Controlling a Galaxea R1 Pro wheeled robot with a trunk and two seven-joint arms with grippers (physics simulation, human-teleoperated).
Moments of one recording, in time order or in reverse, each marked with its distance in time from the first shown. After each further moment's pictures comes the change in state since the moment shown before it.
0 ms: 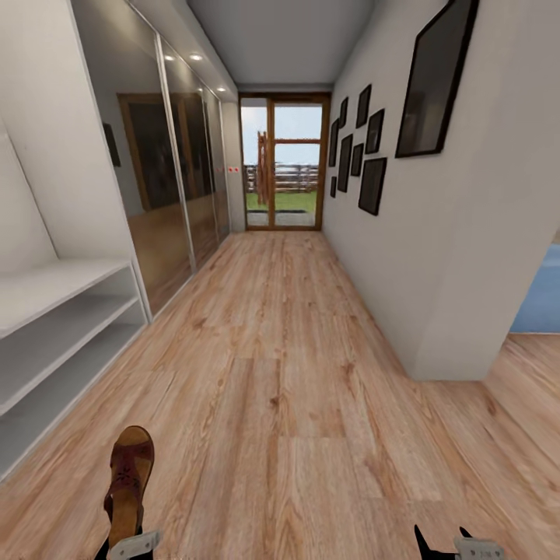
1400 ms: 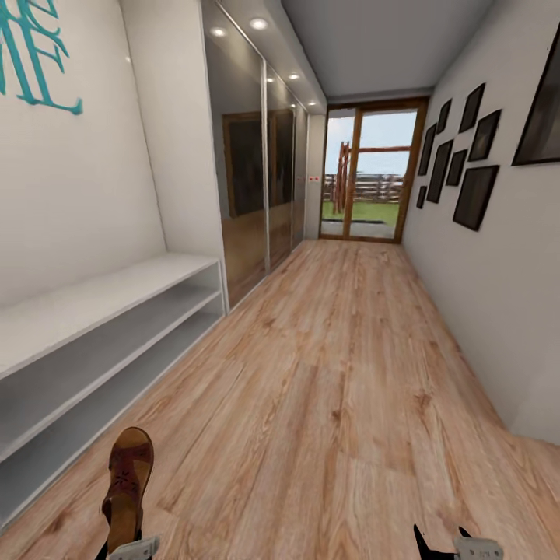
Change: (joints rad) left arm 0.005 0.001 -0.005 0.032 -0.002 -0.071 -0.003; right arm 0.000 0.003 0.001 -0.001 -0.001 0.001 0.000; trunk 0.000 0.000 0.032
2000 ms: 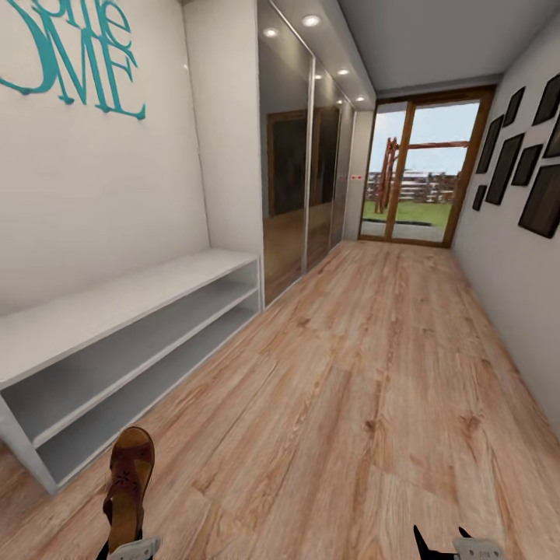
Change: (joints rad) left arm 0.000 -0.001 -0.002 -0.002 -0.002 0.000 0.000; right arm 0.000 0.000 0.000 0.001 0.001 0.001 0.000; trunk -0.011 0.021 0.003
